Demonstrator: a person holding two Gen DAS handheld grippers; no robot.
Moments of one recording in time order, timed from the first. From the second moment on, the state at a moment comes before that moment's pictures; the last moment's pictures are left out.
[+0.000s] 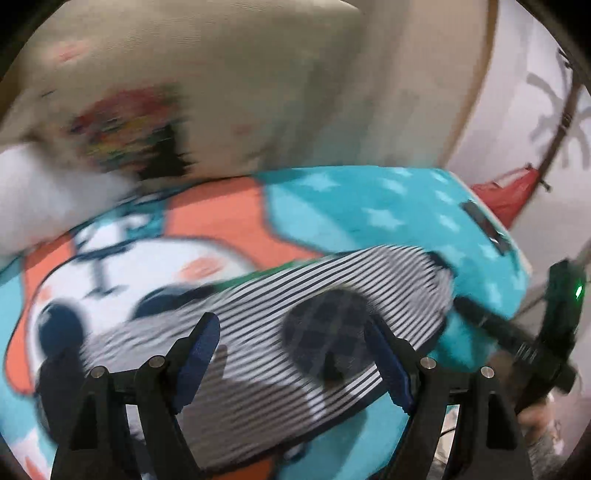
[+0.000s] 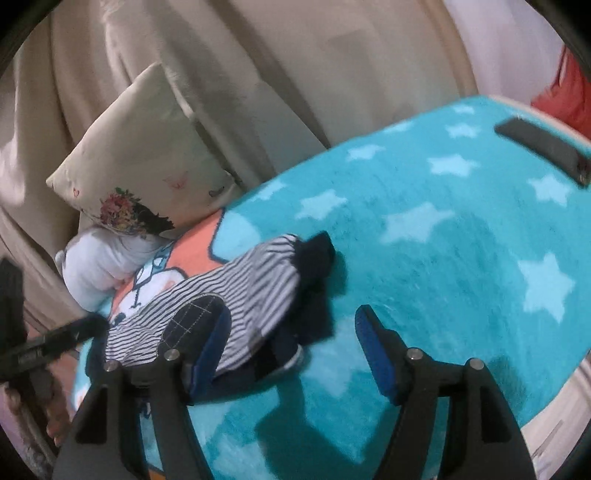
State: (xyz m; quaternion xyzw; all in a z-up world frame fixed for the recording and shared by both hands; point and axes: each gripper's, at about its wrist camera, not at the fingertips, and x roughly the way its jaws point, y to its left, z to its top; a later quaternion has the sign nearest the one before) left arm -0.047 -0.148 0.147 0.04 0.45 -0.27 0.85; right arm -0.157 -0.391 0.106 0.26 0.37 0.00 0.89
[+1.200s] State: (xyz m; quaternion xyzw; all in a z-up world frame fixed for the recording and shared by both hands) left arm 0.001 -0.178 0.112 -0.07 0.51 -0.33 0.79; right arm -0.110 -0.293 0.129 0.16 0.37 0.18 0.90
